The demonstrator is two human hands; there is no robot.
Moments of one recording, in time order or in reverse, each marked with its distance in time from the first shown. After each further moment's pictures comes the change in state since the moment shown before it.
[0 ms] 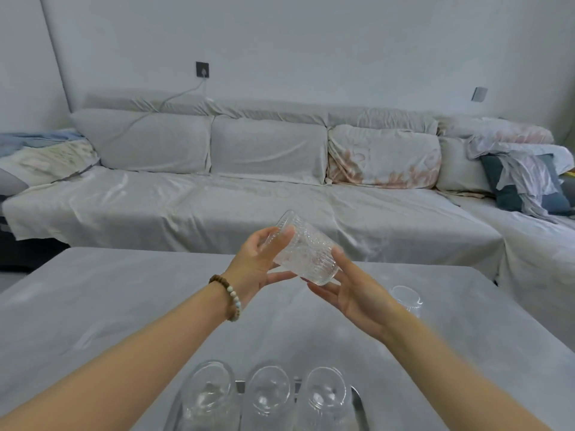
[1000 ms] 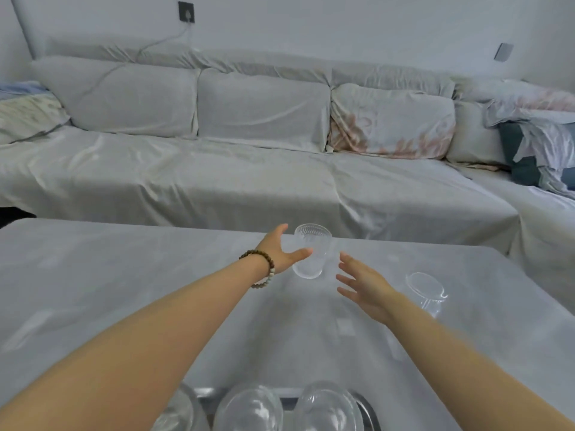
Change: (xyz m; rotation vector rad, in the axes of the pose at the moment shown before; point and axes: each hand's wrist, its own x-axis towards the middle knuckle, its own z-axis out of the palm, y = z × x) left_hand 0.141 -0.115 -0.017 0.835 -0.010 -0.124; right_hand 0.095 0.072 -0.114 -0.239 0.362 0.227
